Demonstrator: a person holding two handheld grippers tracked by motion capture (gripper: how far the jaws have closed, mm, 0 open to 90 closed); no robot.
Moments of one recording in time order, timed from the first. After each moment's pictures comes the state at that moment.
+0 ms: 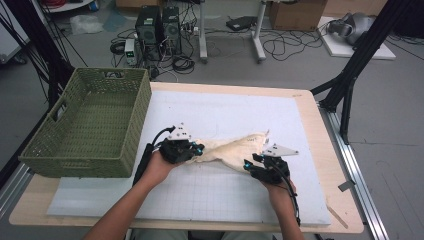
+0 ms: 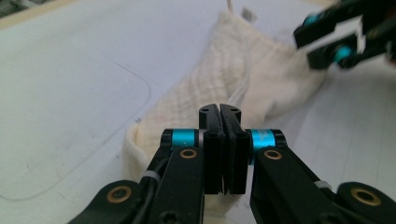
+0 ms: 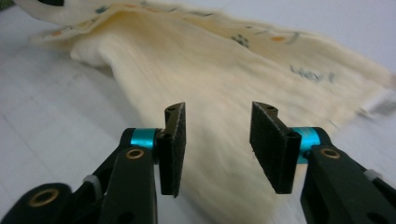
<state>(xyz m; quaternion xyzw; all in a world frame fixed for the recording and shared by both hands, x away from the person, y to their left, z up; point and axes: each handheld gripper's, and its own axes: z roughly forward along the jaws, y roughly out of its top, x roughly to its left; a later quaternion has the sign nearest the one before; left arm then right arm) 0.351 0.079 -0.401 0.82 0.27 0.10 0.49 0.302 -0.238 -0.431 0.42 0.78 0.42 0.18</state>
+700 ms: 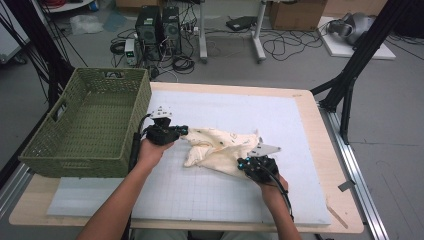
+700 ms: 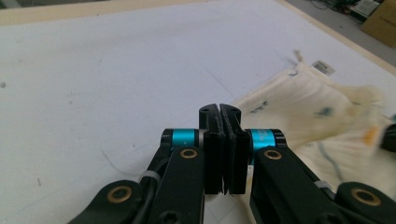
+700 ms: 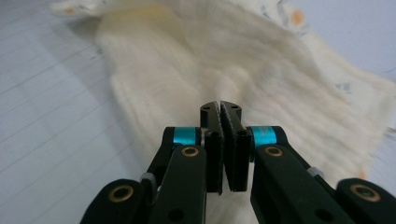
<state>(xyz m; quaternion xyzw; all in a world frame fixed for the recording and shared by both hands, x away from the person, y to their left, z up) 0.395 0.115 -0.409 0.76 0.42 0.12 0.49 0.298 -0.218 -0.426 0.35 0.84 0.38 0.18</state>
